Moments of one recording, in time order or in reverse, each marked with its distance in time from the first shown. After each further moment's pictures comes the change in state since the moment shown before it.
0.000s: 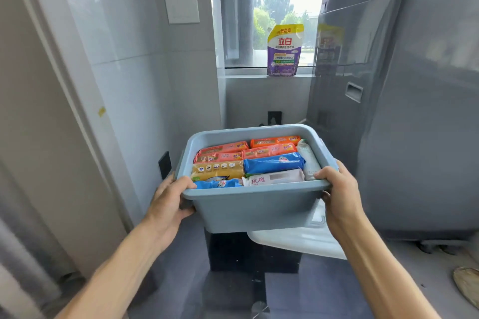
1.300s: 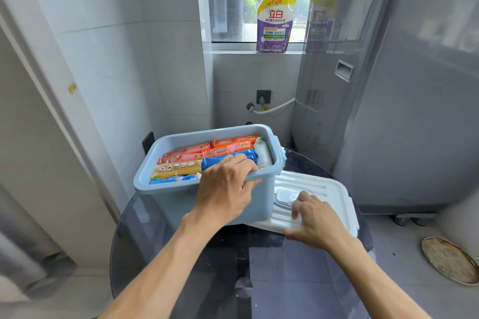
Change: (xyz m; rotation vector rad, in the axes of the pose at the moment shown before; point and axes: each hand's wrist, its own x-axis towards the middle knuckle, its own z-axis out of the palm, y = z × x) left_hand -0.008 -0.028 0.103 1.240 -0.059 0.920; right_hand 0.002 0.083 -0.059 -1.662 -0.514 -0.219
